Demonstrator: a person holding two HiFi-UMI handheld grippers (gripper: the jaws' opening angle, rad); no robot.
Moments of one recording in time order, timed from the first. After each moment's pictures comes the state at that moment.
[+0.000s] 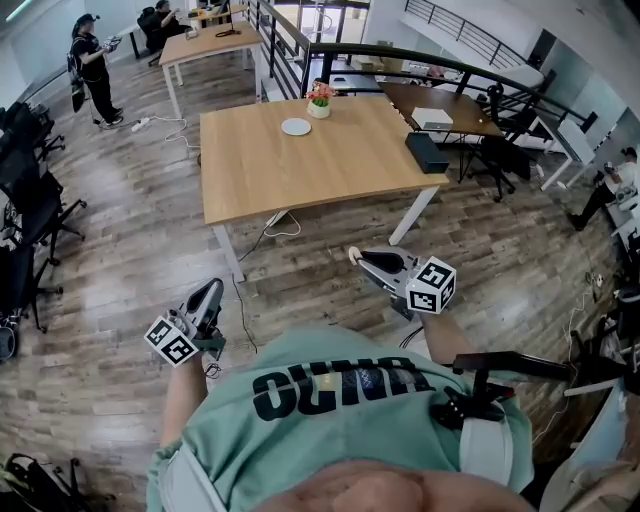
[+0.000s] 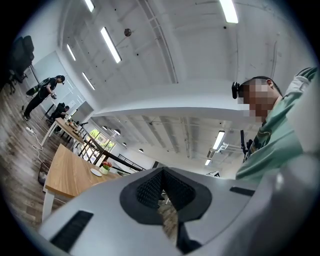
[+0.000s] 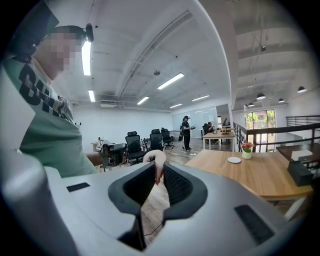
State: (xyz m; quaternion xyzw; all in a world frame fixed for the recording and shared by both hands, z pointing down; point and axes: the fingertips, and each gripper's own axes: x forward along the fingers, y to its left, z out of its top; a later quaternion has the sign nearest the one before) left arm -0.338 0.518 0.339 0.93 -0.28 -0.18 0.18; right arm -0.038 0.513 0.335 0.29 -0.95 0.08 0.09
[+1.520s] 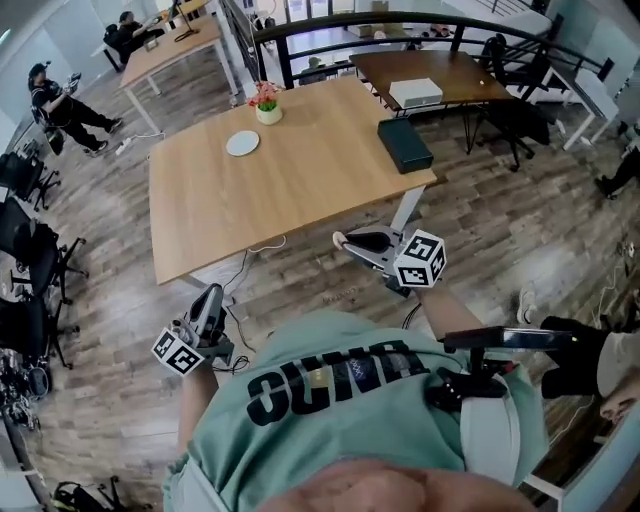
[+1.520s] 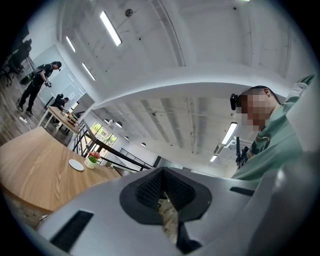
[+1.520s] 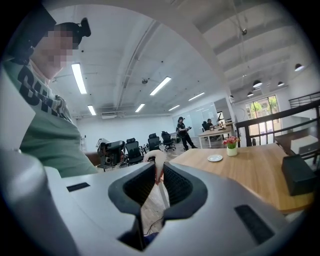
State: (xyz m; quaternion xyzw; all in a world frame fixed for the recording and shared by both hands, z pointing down) left arm -0.056 0.317 0.342 0.92 -0.29 -0.16 0.19; right arm 0.218 0.281 0.386 0.25 -0.96 0.13 0.05
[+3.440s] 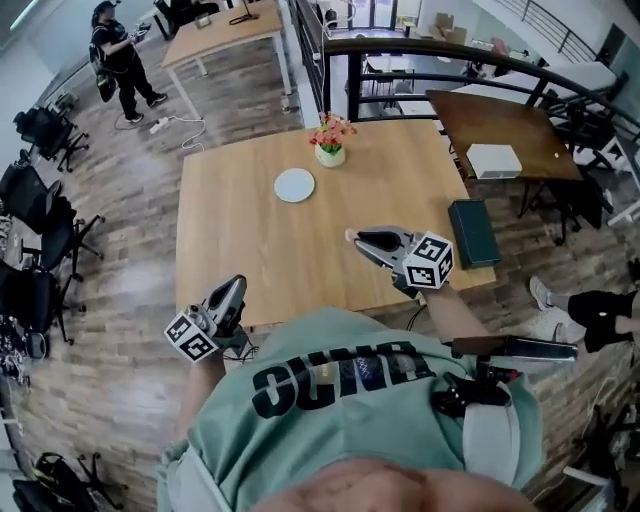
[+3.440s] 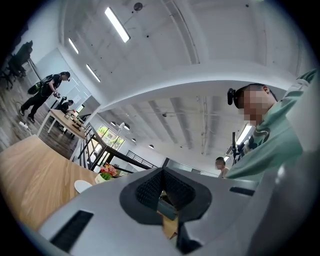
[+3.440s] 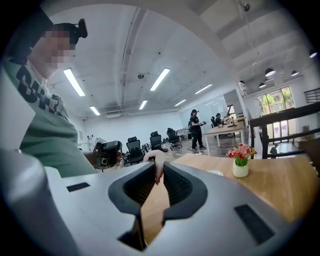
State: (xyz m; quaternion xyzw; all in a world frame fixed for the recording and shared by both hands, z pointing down) left arm -0.071 0.013 0.353 0.91 -0.32 -0.15 0.20; right arm 0.166 -0.067 0.402 0.19 -0.97 0.14 0.06
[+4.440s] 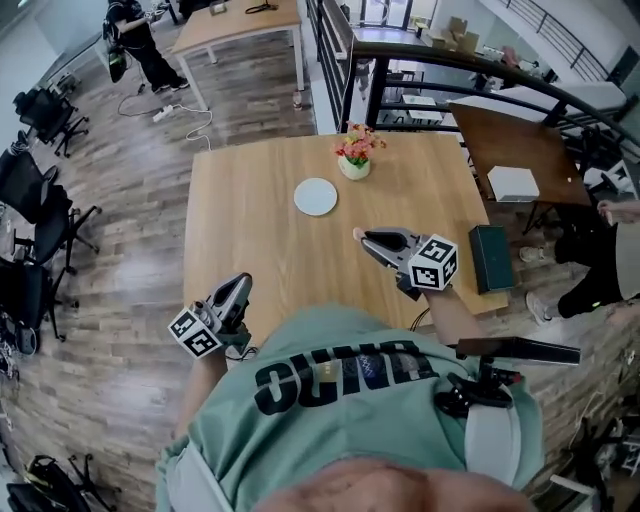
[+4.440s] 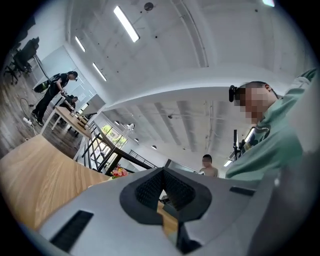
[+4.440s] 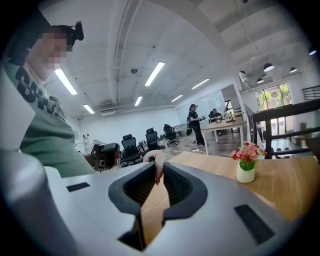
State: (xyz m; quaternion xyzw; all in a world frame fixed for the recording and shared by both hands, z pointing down) left arm -0.147 -0.066 0.380 0.90 -0.33 -0.17 0.22; right arm 0.092 -0.158 0.418 0.19 -0.97 0.15 0.09
